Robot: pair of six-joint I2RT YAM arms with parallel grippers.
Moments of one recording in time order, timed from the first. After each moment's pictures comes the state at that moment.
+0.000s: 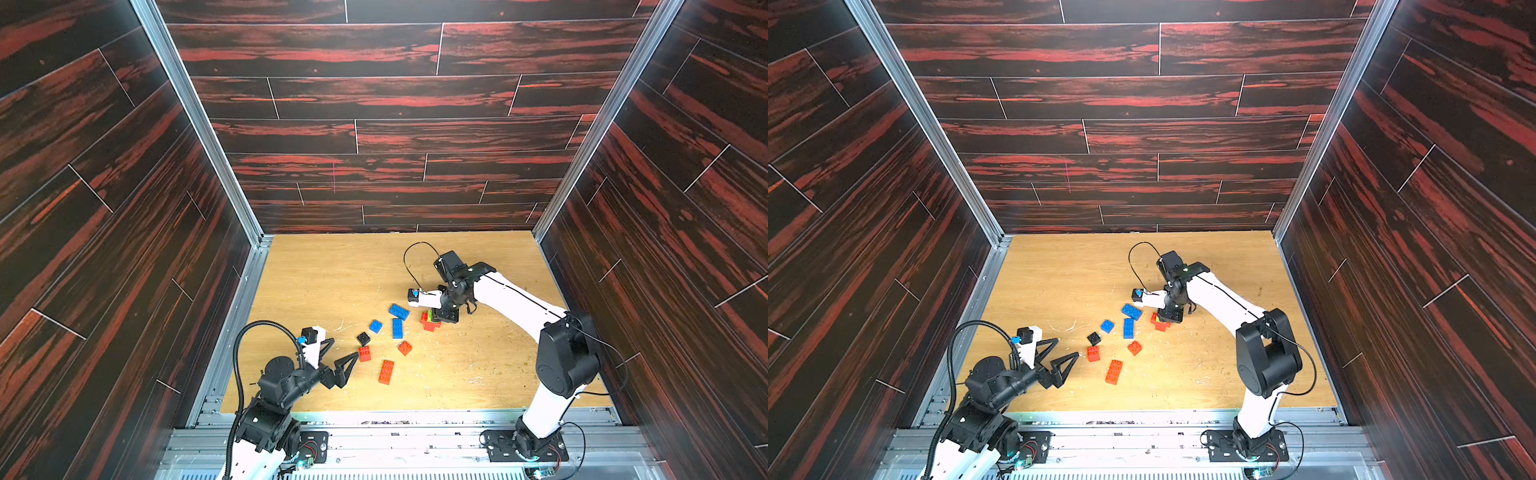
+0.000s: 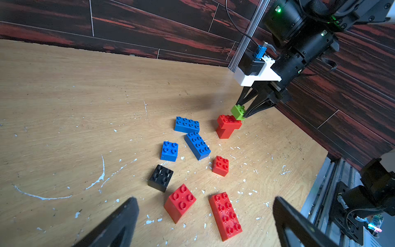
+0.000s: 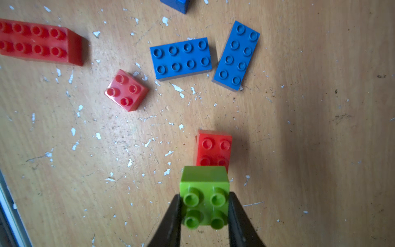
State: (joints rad) left arm -0.33 0.21 0.16 -0.19 0.41 -0.28; right arm 0.54 1.78 1.43 -0.94 -0.18 -0.91
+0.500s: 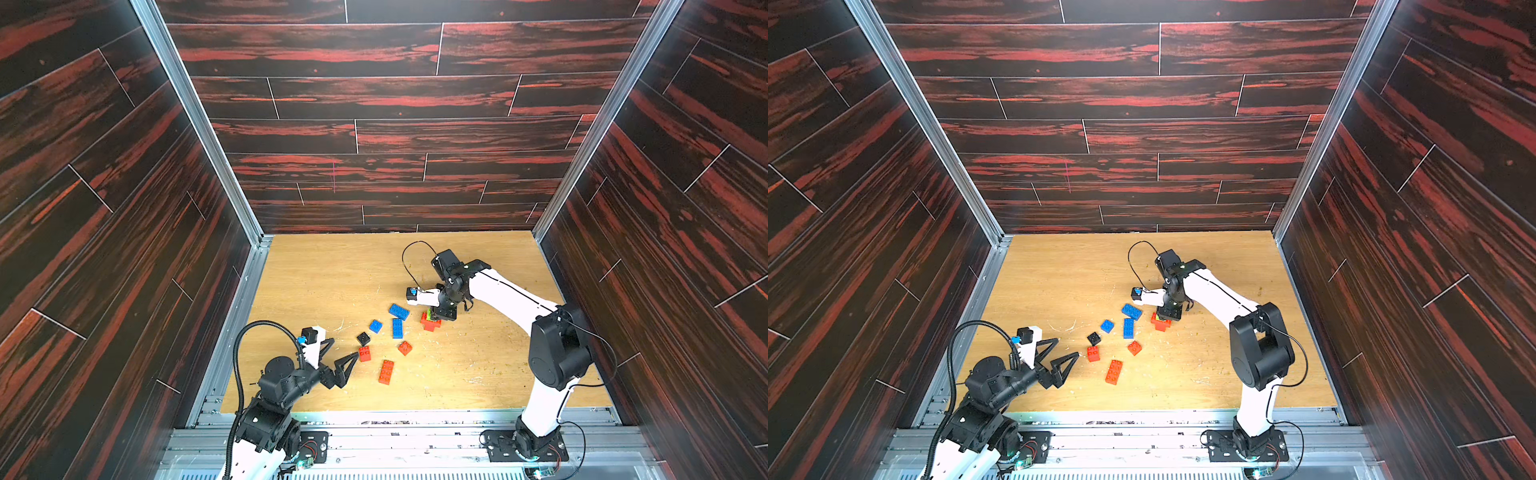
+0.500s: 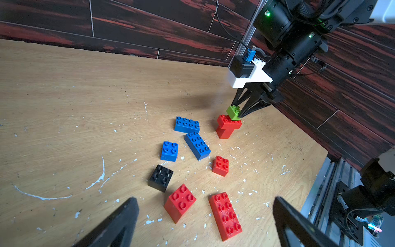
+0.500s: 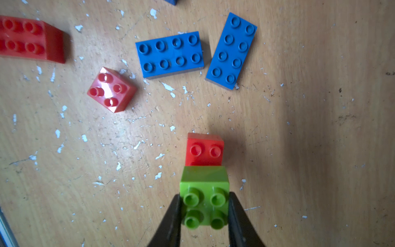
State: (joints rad) left arm -0.33 0.21 0.16 -0.19 0.41 -0.28; right arm 0.53 1.85 1.48 -0.95 -0.17 -0.92
